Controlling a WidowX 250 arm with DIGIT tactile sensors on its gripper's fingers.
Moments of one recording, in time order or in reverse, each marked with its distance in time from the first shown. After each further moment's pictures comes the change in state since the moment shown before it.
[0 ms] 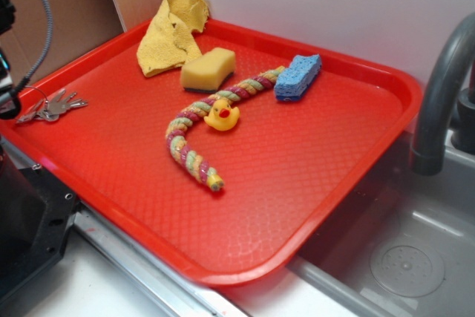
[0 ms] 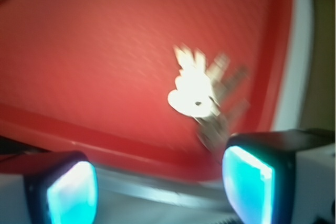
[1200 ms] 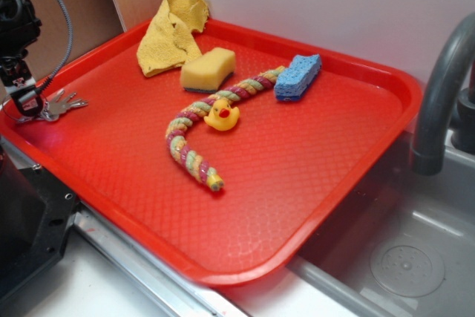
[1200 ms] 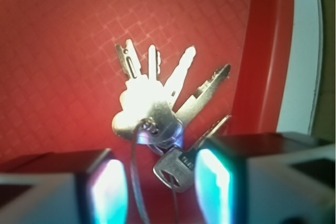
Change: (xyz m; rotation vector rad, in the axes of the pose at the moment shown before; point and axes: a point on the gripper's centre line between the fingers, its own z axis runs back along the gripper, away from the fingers) arm 0.023 0.026 -0.034 -0.053 0.033 0.011
